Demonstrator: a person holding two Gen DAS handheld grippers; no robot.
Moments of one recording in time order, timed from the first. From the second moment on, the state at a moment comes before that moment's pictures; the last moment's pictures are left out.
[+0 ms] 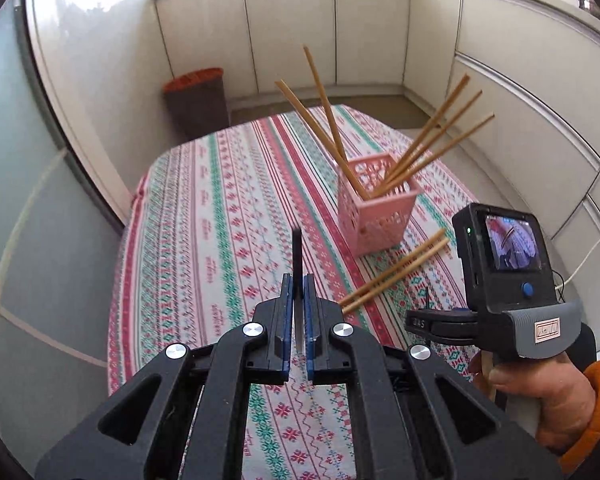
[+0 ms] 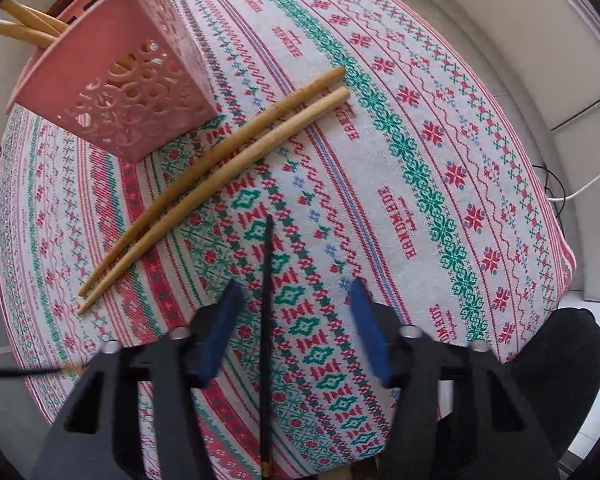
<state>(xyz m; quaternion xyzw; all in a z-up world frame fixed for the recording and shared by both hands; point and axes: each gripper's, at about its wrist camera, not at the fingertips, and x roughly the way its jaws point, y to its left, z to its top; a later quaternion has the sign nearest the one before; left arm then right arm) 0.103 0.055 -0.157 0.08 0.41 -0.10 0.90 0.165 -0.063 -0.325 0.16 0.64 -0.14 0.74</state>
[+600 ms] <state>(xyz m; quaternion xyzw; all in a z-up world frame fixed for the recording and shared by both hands) 0.084 0.055 -0.121 0.08 0.36 -0.08 0.93 0.121 -0.136 -0.273 0.26 0.59 -0.11 0.76</state>
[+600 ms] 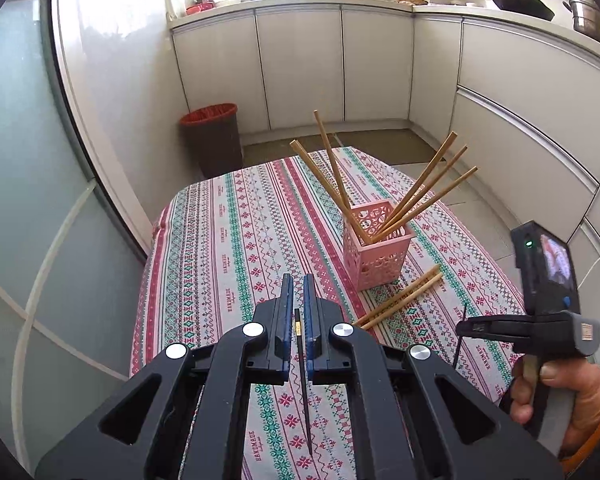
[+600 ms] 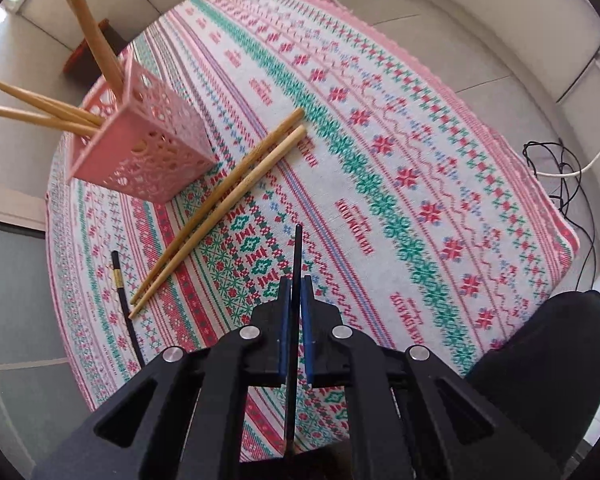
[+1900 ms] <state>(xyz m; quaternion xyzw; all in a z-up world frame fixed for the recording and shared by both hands) 0.188 0.079 -0.246 0.00 0.55 -0.05 0.83 0.162 -0.130 -0.319 0.20 0.63 -0.14 0.74</state>
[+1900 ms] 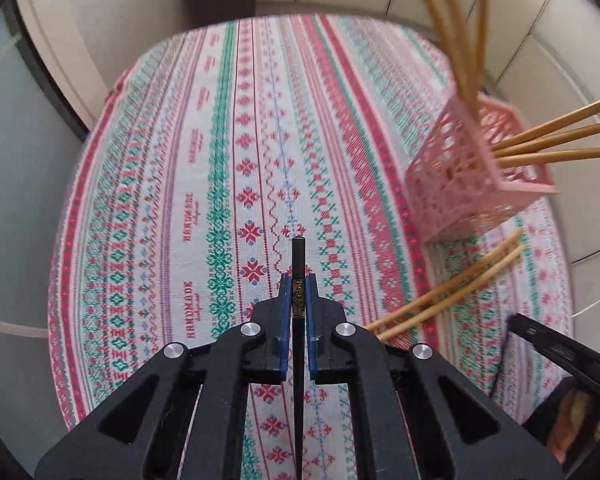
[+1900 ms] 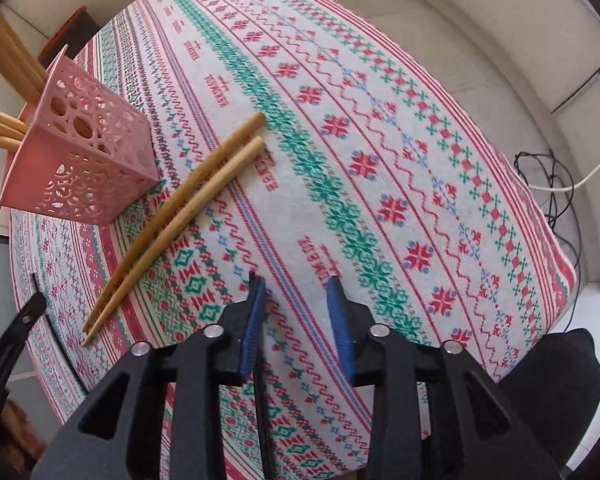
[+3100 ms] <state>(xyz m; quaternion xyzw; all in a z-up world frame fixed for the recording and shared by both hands) 0.097 0.072 -0.088 -0.03 0.38 -0.13 0.92 0.089 -0.127 -0.185 0.21 0.49 0.00 0.85</state>
